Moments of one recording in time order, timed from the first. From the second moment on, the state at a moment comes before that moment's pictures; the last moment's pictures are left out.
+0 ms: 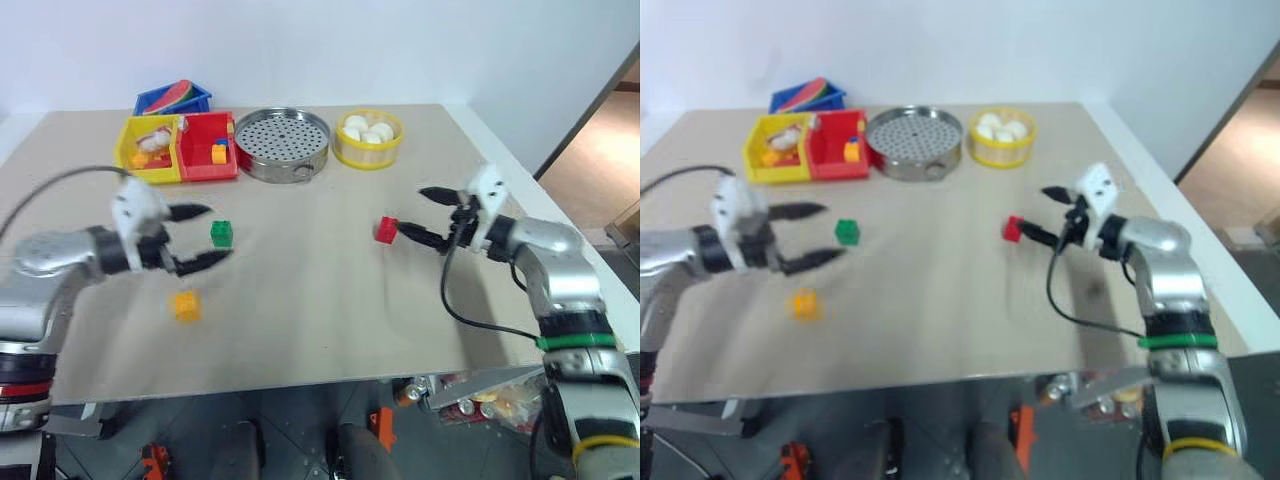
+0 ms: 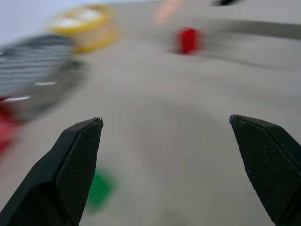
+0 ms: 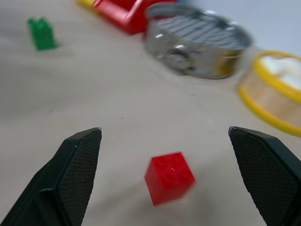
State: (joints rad) left arm -0.44 0.80 0.04 -0.12 -0.51 0.40 -1.12; right arm -0.82 -0.63 0.04 0.61 0.20 0.05 1.08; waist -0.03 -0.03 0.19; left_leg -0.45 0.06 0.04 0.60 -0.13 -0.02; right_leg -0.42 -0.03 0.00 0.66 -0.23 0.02
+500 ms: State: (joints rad) left arm -0.41 0.78 -0.09 -0.26 -0.52 0.46 -1.19; right arm -1.12 -0.54 0.14 1.21 -0.01 -0.19 1.19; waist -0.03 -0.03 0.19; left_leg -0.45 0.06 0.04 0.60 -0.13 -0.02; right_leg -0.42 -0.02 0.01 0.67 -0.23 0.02
